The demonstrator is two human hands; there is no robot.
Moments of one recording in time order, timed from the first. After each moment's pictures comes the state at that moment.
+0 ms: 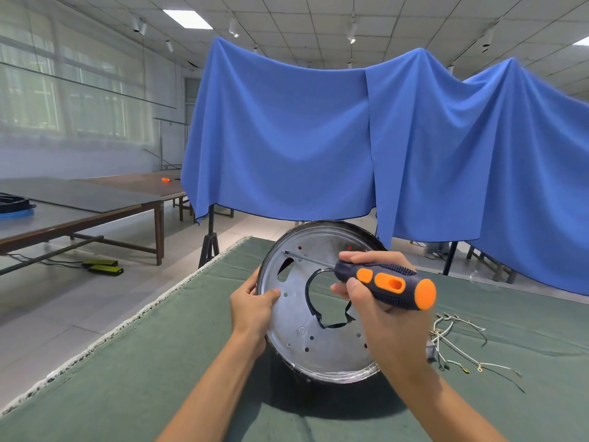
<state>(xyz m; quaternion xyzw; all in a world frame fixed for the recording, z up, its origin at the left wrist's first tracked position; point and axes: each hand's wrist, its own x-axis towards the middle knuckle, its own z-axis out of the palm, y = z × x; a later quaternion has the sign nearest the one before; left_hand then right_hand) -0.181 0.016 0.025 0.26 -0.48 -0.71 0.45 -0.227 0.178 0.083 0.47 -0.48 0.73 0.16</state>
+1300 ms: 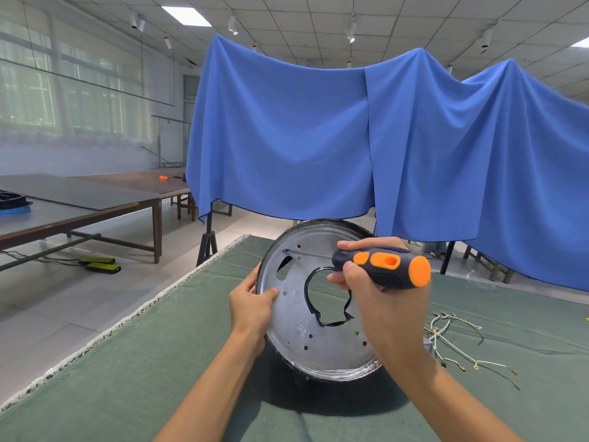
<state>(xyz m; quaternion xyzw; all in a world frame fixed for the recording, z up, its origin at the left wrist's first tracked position) -0.180 0.016 0.024 0.25 -0.49 -0.70 0.46 -0.224 0.172 0.098 0.45 -0.49 0.73 0.17</state>
